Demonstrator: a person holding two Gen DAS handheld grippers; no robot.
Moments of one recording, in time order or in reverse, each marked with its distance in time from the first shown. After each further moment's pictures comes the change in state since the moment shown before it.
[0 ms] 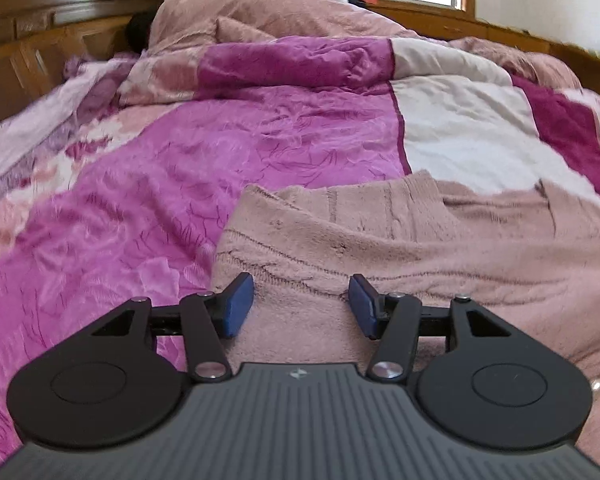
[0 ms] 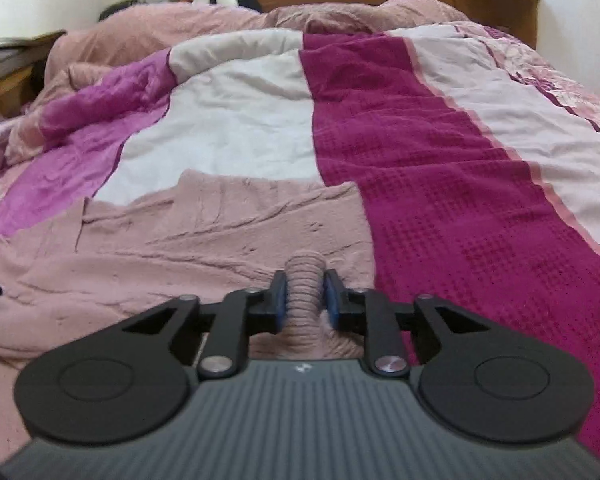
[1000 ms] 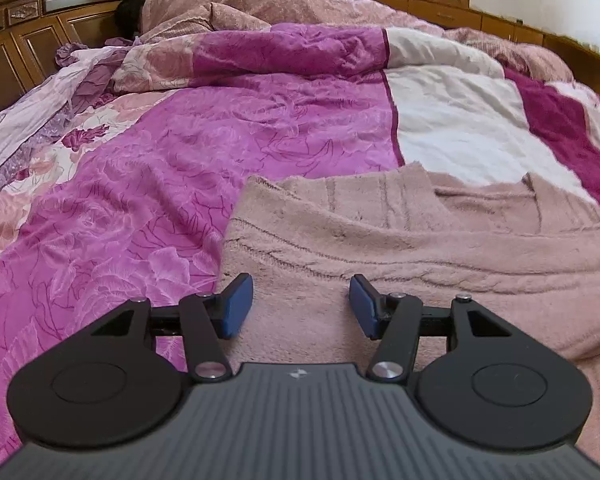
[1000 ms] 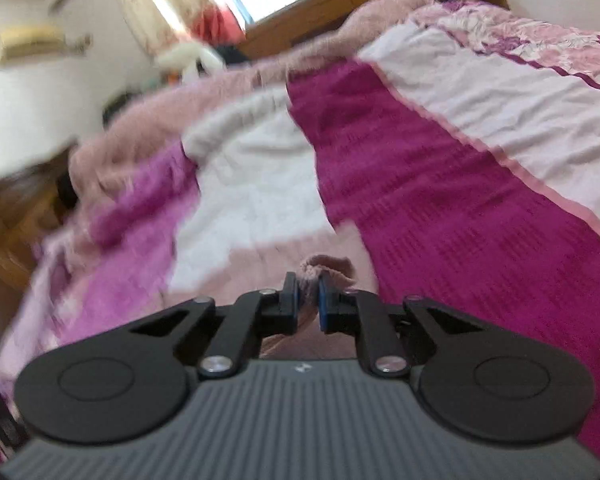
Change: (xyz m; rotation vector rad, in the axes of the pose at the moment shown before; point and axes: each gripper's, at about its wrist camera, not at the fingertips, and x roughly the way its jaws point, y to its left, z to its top) left arm -0.015 0.010 0.004 -0.002 0.068 -0.033; right arm -0.049 -0.032 0.009 0.182 0.069 0.147
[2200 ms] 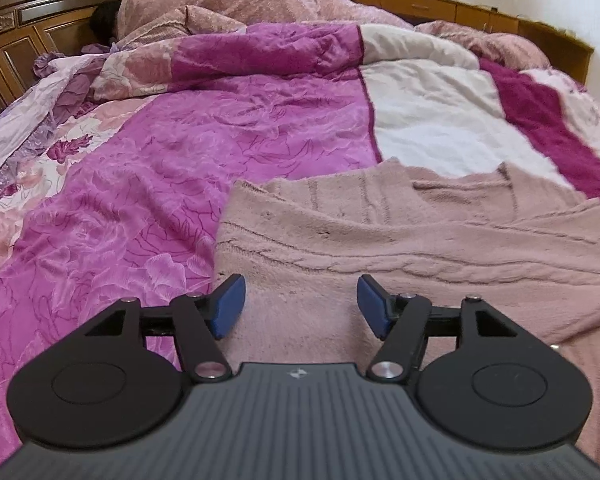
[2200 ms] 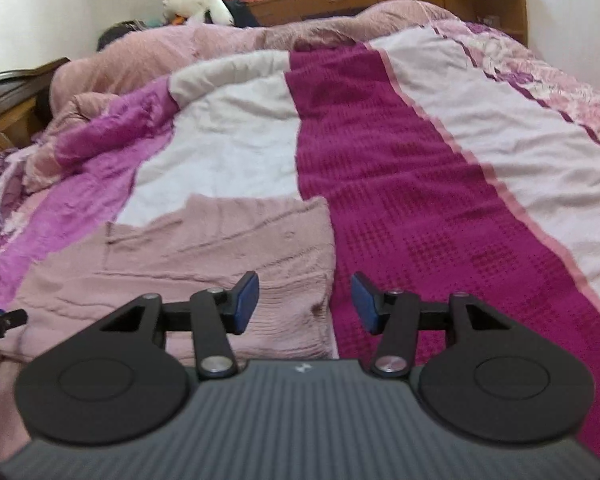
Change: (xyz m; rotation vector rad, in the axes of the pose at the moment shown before) left arm -0.020 0.006 0.005 0.044 0.003 -0.074; right arm -0.009 0.013 0.001 -0.158 -0.050 -0.075
